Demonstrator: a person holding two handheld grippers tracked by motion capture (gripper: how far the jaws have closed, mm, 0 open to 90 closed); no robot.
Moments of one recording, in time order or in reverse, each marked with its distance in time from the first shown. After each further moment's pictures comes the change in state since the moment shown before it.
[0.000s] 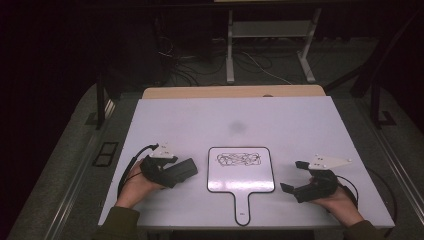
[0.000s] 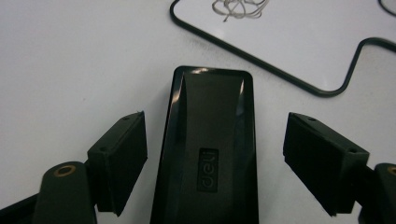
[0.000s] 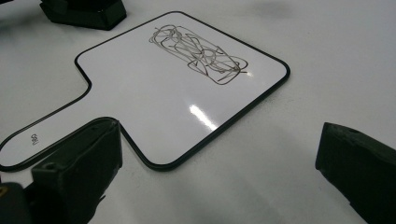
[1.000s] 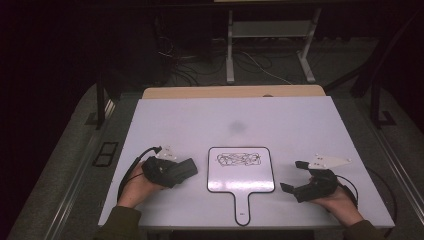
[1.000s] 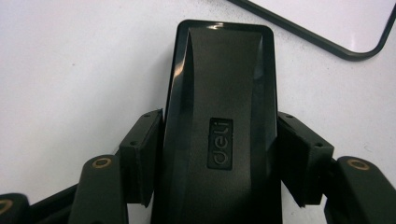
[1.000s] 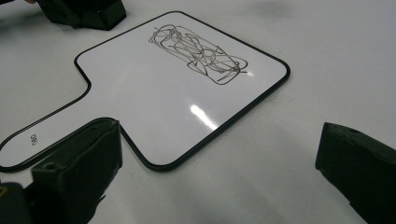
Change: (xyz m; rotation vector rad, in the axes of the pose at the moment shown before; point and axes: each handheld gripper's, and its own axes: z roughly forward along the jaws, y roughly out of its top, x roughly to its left) left arm 0.003 -0.005 0.010 0.116 0.003 0.007; right arm -0.001 0.000 0.001 0.002 0.001 0.005
